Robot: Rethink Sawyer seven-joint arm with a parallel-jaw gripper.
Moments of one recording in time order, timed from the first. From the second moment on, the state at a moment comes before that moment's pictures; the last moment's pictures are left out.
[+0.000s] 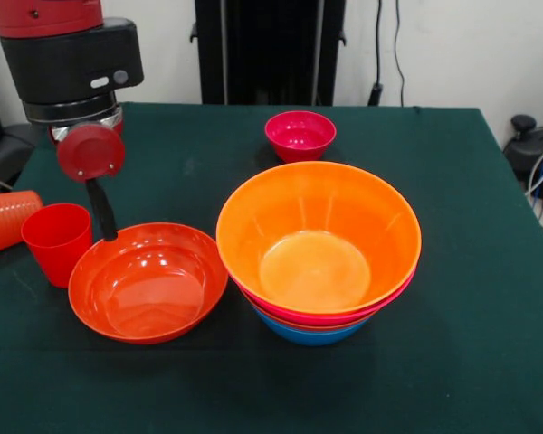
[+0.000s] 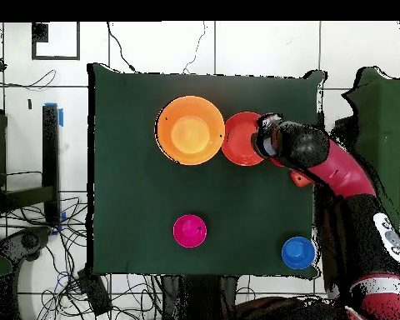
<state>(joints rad) -0.65 -0.54 0.19 1.48 0.07 0.50 2.30</state>
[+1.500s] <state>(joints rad) -0.70 -0.37 0.32 1.54 0.07 0.44 2.30</state>
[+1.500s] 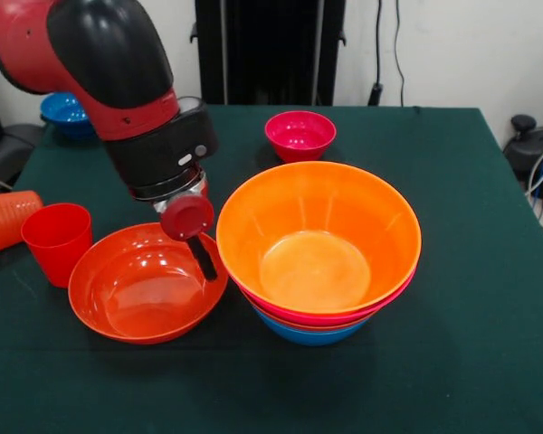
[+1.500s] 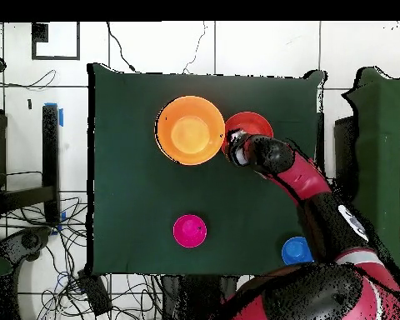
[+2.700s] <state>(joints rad) -0.77 -0.46 0.28 1.64 0.06 0.44 2.30</state>
